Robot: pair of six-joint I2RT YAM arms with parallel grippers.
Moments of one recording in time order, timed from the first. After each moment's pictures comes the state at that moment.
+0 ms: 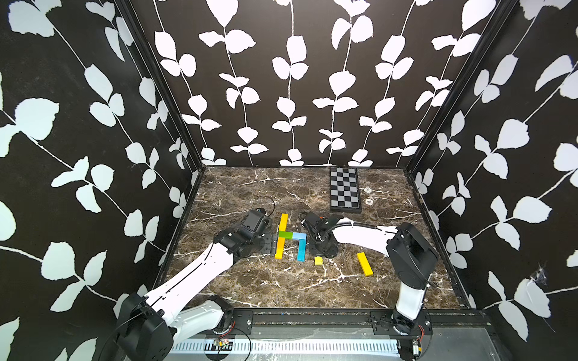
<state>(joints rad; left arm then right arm) -0.61 1.10 0.83 -0.77 -0.09 -0.42 0.86 1.86 1.24 -0.81 0.02 0.89</state>
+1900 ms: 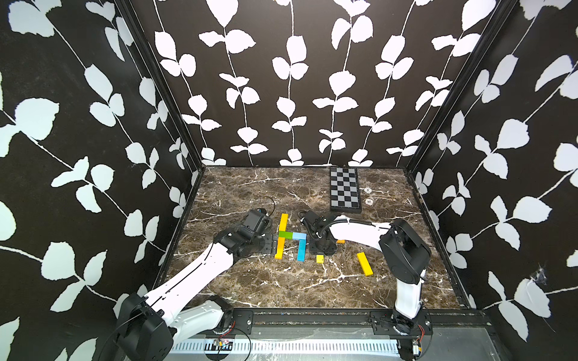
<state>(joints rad) -0.61 1.09 0.83 -0.76 -0.07 -0.41 0.83 1.92 1.28 -0.84 0.03 0.86</state>
